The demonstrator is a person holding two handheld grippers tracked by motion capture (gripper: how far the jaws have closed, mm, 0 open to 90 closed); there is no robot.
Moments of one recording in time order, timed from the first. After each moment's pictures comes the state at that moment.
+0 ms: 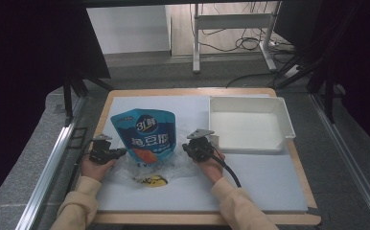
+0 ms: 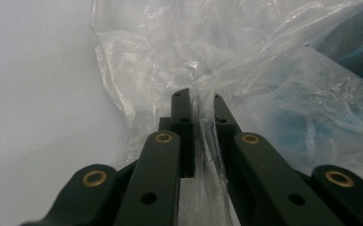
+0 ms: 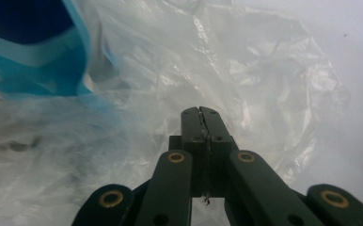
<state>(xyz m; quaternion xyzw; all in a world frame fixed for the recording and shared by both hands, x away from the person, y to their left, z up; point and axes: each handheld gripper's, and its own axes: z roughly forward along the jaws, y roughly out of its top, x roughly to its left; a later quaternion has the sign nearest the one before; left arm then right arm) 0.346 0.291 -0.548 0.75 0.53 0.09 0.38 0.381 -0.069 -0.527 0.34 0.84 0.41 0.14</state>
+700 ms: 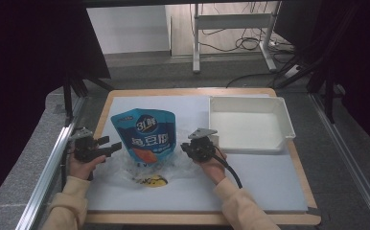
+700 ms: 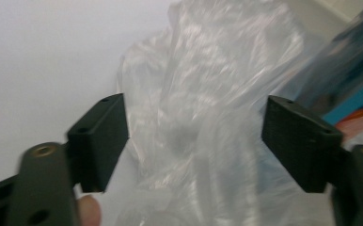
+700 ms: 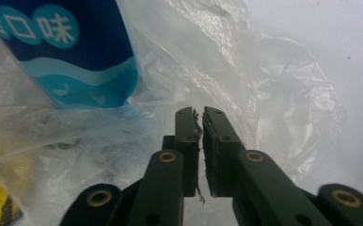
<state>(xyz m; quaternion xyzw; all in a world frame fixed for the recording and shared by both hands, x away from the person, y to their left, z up) 0.323 0.324 -0.504 0.70 0.49 0.13 0.50 0.372 -0.074 -0.510 0.32 0.84 0.43 0.13</state>
